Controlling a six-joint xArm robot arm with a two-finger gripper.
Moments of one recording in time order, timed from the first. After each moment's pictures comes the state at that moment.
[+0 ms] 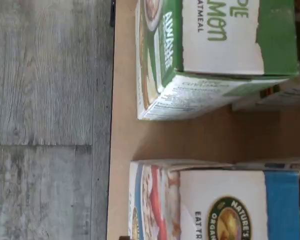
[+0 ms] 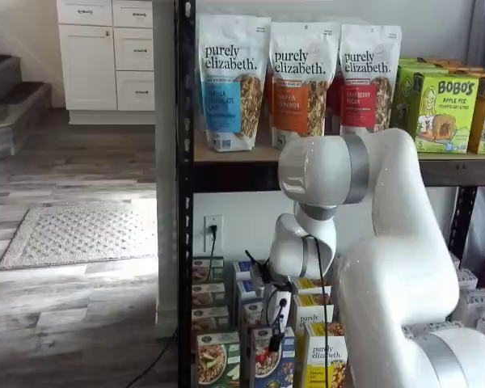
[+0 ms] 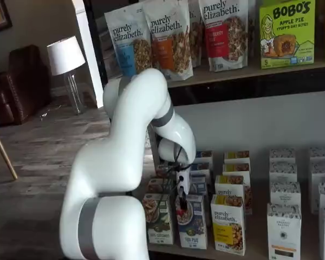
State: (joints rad) arm 0.05 0.94 -1.46 0.22 0.45 -1.71
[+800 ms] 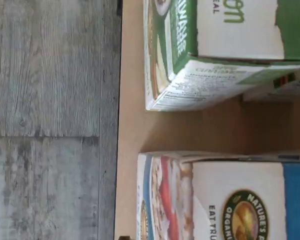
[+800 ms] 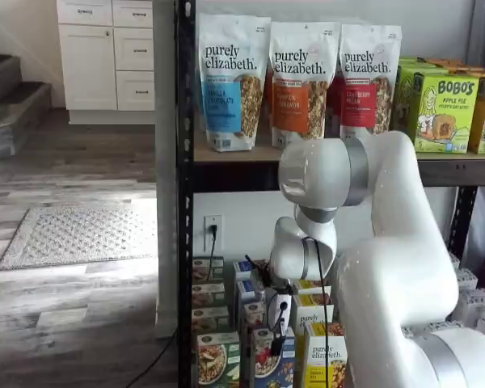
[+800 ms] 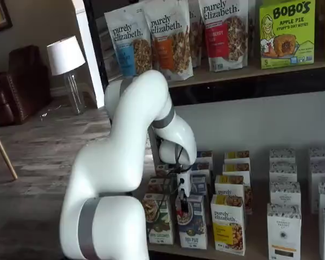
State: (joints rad) arm 0.05 0.96 -1.47 0.16 0.45 -1.66
